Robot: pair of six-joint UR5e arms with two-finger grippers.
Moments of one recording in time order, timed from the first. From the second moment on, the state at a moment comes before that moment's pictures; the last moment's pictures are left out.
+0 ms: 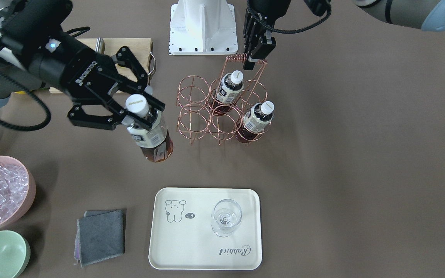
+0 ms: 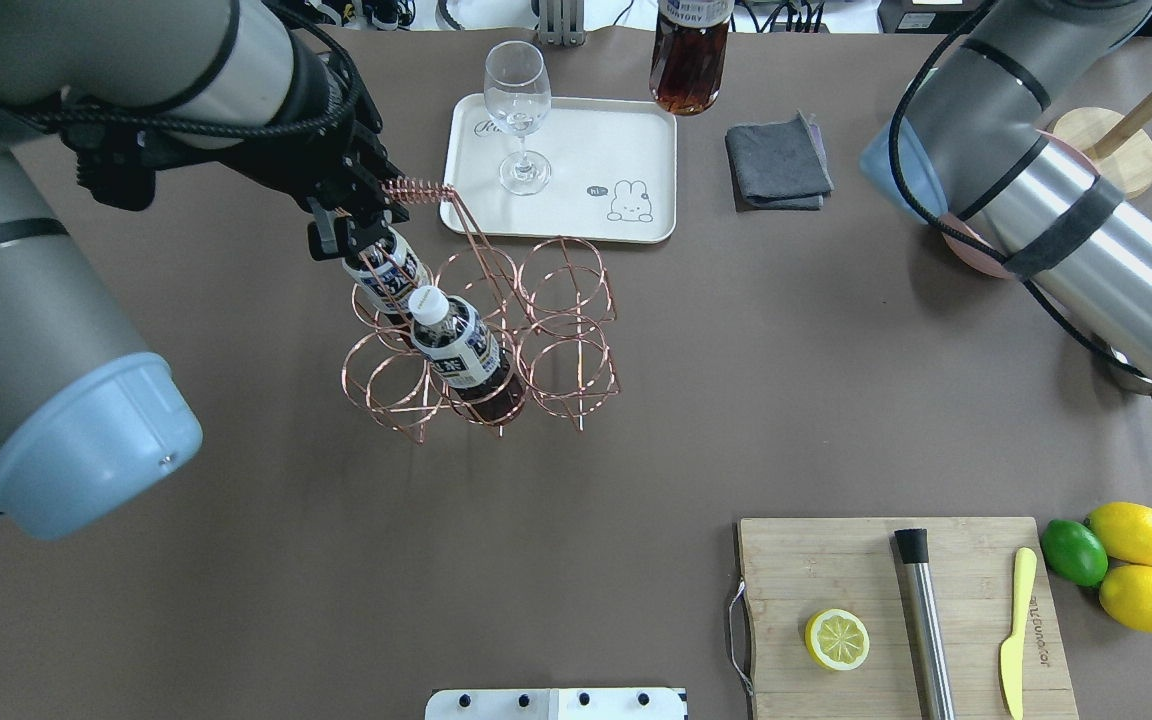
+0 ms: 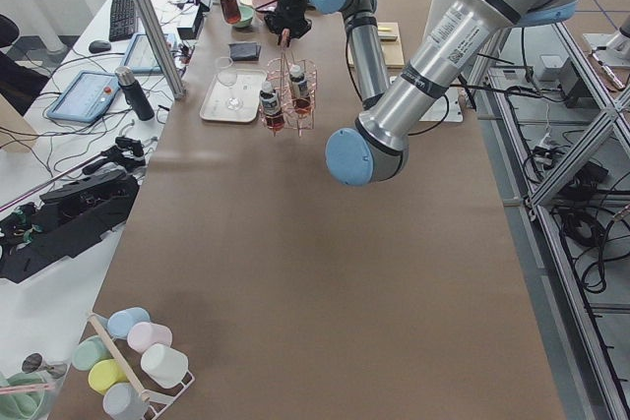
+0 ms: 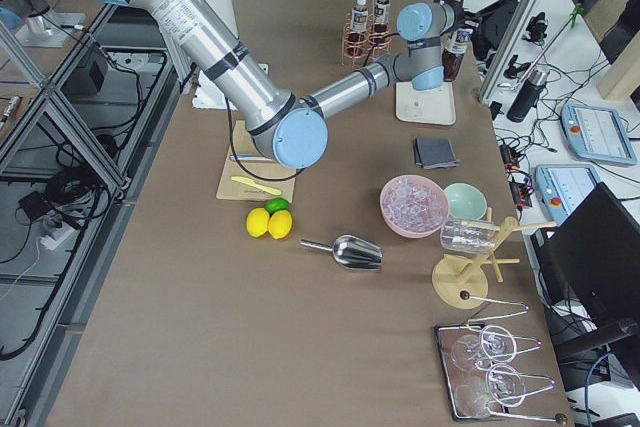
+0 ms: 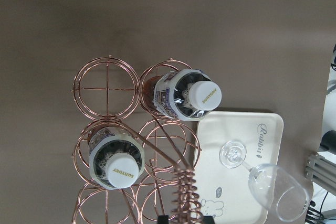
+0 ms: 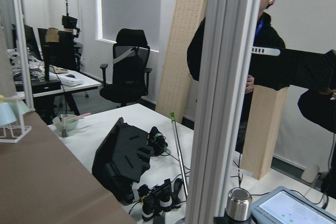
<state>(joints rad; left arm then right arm) -0.94 -2.27 -2.11 -1.23 -2.08 -2.58 1.06 -0.79 1.26 -0.20 1.87 0.54</state>
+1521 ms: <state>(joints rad) -1.59 -2.10 -1.21 -1.81 -2.22 -1.83 0.73 -0.72 0.84 0.16 1.36 0.47</state>
